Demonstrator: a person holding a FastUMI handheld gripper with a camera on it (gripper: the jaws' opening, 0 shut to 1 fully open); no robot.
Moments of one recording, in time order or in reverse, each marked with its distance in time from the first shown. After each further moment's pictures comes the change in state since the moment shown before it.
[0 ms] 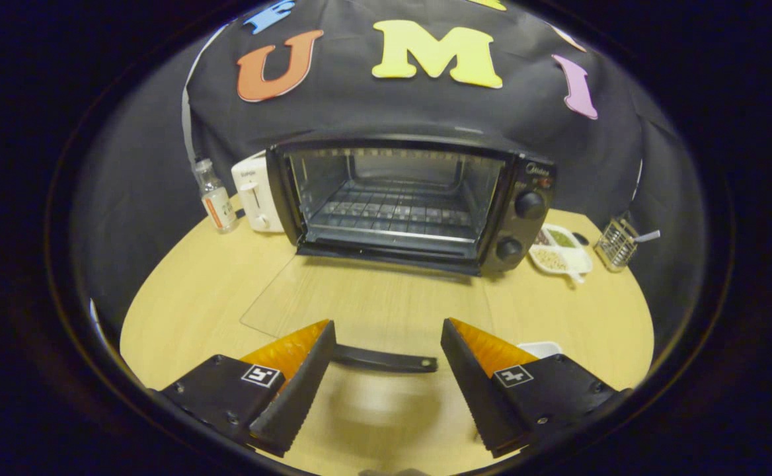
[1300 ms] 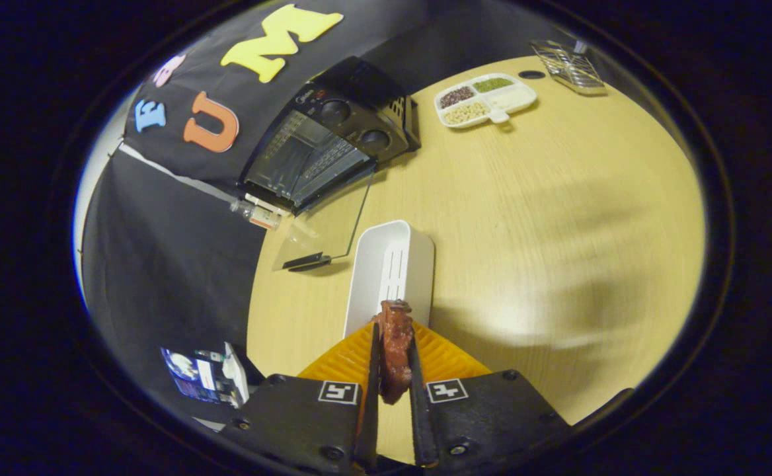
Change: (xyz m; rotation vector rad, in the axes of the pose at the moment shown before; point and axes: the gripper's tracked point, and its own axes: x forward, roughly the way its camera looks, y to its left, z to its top) arm -0.070 -0.141 -0.129 0.594 0.420 0.507
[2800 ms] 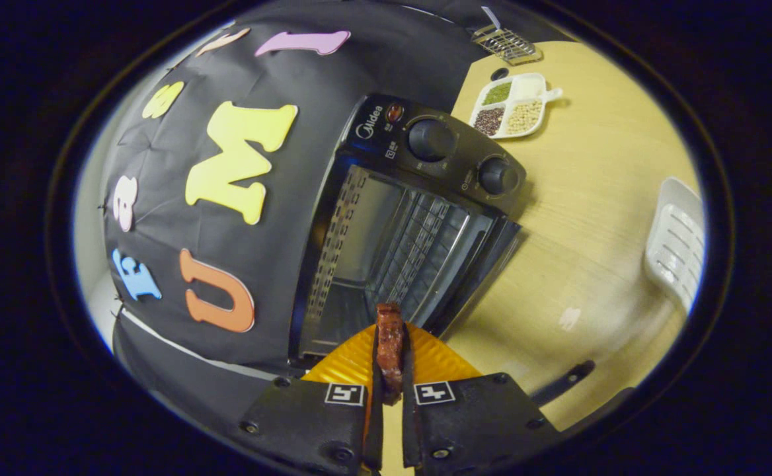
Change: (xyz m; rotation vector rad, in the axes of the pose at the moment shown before) arm 0.170 0.192 0.176 0.530 -0.739 0.149
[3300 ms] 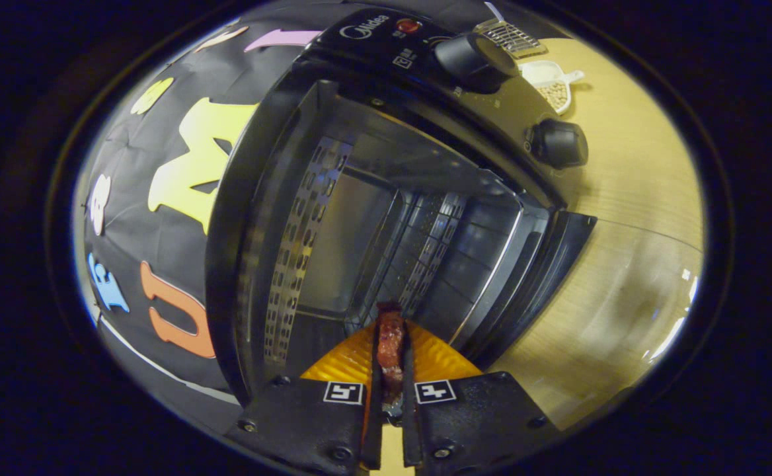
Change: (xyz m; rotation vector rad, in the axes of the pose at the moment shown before) arm 0.081 -0.001 0.004 -0.049 -0.105 -0.085
